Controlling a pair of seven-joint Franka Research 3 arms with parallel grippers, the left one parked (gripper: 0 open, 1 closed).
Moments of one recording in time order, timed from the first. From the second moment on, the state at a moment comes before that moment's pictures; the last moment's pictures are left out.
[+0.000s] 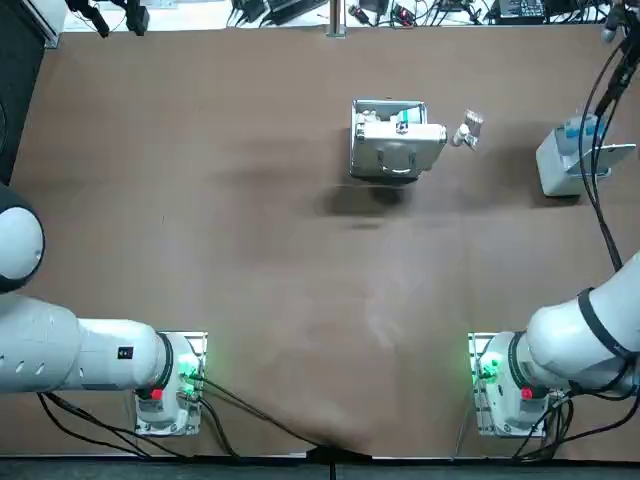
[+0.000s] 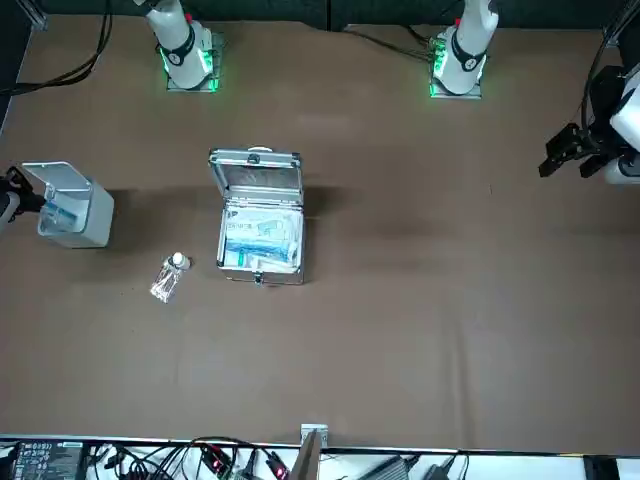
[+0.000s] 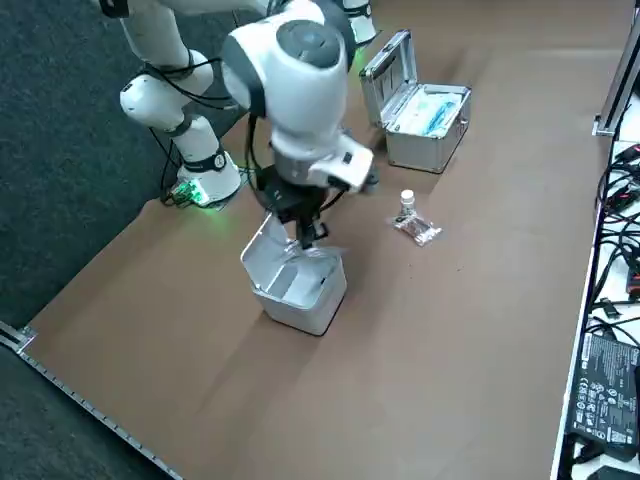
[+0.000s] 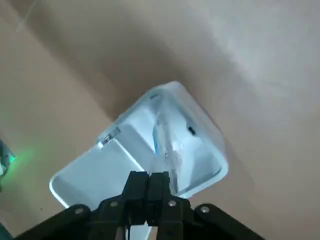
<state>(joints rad) -0.21 0.40 -0.24 -1.58 -0.03 1.70 -1.34</state>
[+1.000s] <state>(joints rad) -0.17 0.41 -0.22 -1.59 0.06 1.69 -1.28</state>
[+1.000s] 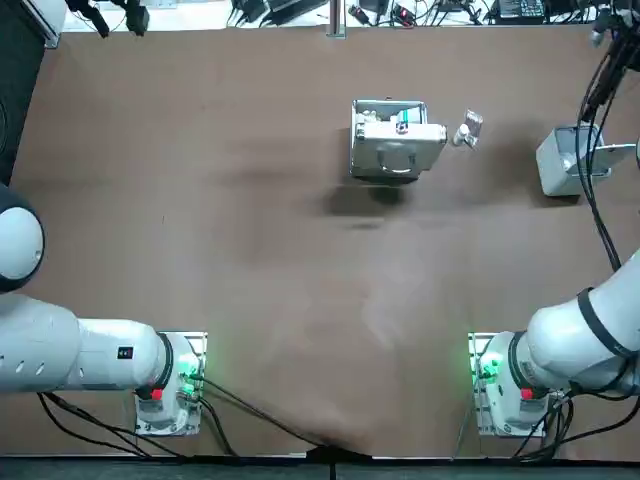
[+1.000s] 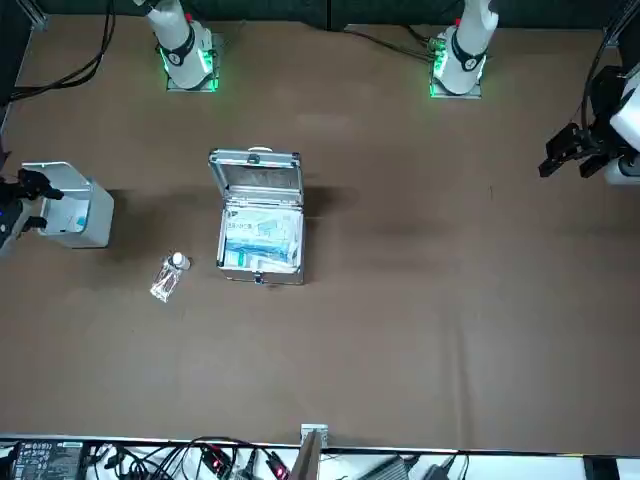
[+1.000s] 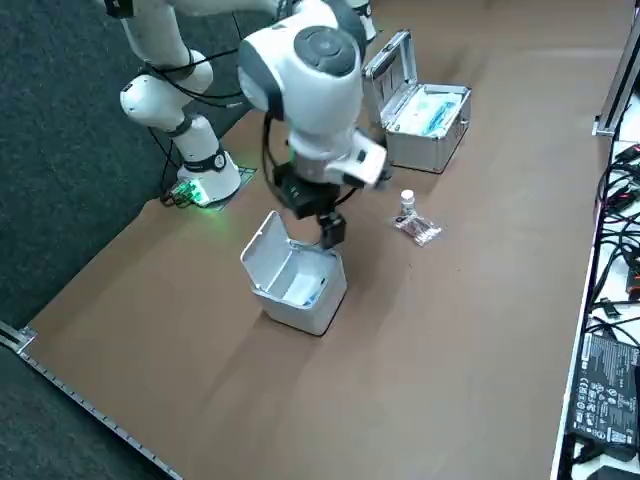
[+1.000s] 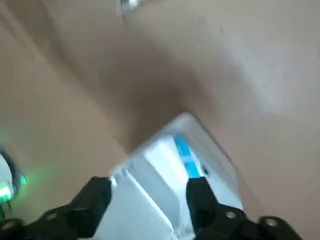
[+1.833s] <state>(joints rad) 0.12 0.44 -0.21 -1.68 0.12 1.91 -1.16</state>
